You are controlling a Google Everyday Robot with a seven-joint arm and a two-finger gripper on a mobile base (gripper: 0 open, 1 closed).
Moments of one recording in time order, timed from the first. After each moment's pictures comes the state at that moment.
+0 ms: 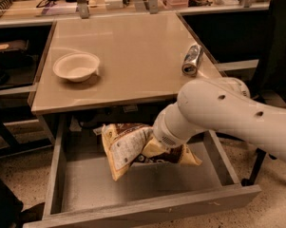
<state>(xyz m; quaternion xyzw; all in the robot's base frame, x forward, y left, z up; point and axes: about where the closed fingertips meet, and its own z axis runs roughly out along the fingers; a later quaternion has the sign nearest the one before) 0.476 -0.027 0.738 -0.56 0.79 0.09 0.24</state>
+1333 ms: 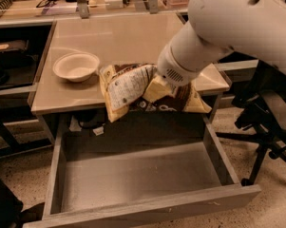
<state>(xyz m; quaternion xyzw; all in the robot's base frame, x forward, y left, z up) 0.535 -0.042 0.893 -0.54 0.79 0.04 0.29</state>
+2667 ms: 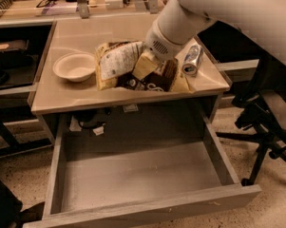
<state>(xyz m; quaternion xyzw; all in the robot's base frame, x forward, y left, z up) 0.596 -0.021 0.913 -0.51 0.81 0.06 0.28</state>
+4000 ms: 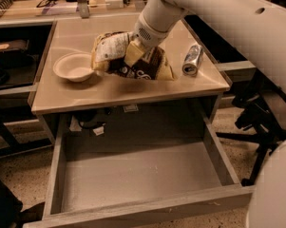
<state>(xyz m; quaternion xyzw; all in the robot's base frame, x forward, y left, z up) 0.677 0.005 0.895 -0.46 0.84 0.08 0.26</state>
